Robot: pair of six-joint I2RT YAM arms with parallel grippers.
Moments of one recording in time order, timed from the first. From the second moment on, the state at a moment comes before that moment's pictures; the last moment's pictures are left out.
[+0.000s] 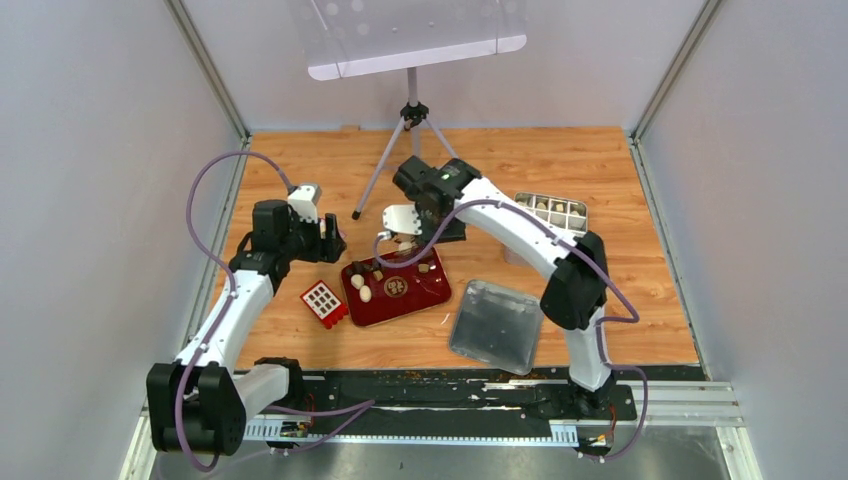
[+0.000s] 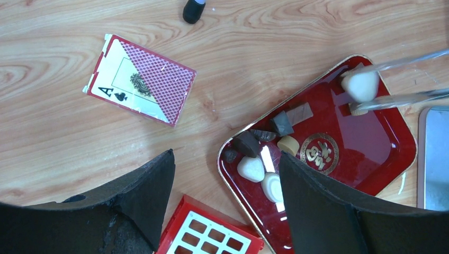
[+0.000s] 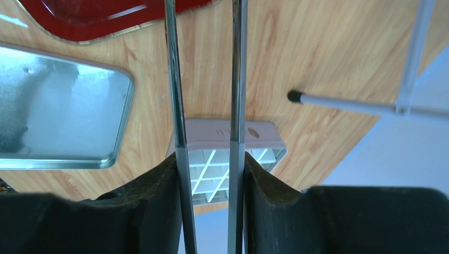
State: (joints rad) left arm -0.05 1.07 0.71 -0.30 0.32 -0.03; right arm 0.85 2.05 2.02 -1.31 0.20 -0.91
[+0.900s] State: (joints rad) left arm -0.05 1.14 0.71 -0.30 0.33 -0.06; right arm 0.18 1.78 1.83 -1.41 0.24 -0.89
